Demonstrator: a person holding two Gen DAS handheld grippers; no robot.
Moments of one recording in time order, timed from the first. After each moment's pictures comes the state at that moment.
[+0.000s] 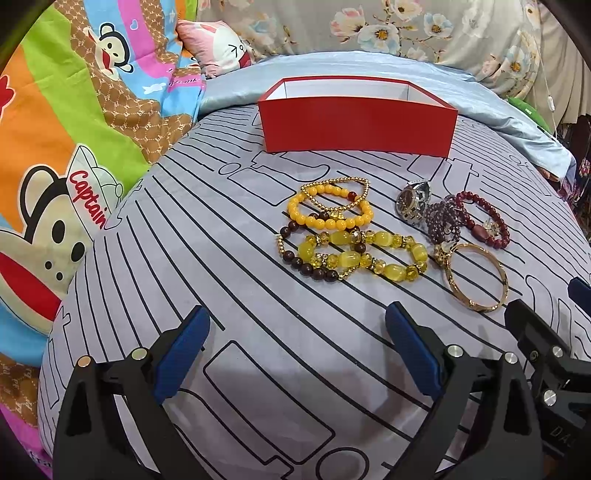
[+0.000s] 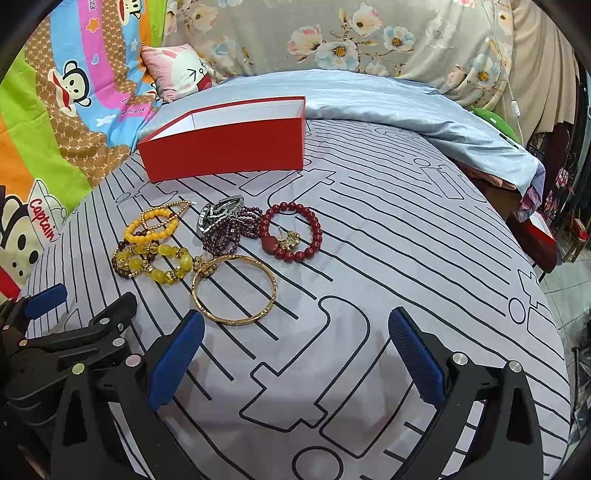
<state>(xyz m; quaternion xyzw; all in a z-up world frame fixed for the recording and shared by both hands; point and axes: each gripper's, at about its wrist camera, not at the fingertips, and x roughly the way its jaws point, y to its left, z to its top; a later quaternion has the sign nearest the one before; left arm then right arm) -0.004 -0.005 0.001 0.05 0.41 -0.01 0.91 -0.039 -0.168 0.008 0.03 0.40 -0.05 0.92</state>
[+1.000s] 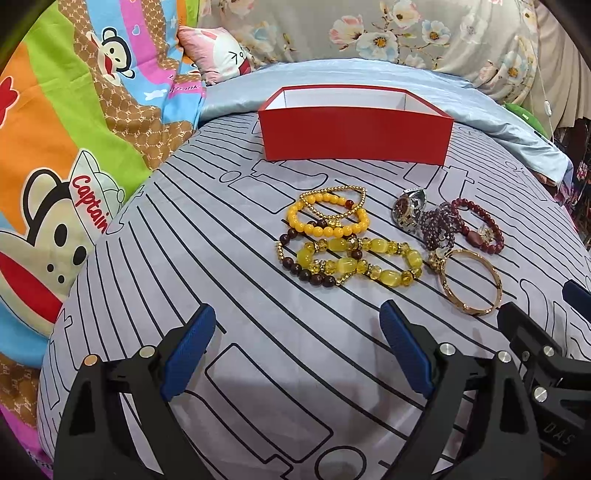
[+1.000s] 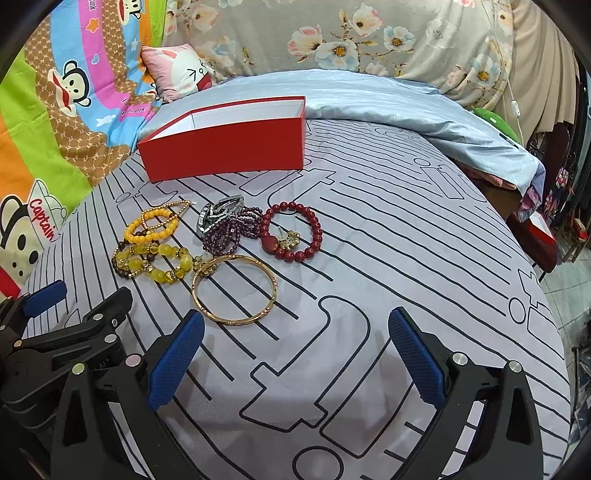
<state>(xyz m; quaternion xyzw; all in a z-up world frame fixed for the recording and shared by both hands) -0.005 -0.002 0.005 0.04 0.40 -0.02 0.91 -0.038 -0.169 0.009 0.03 0.40 -0.05 0.92</state>
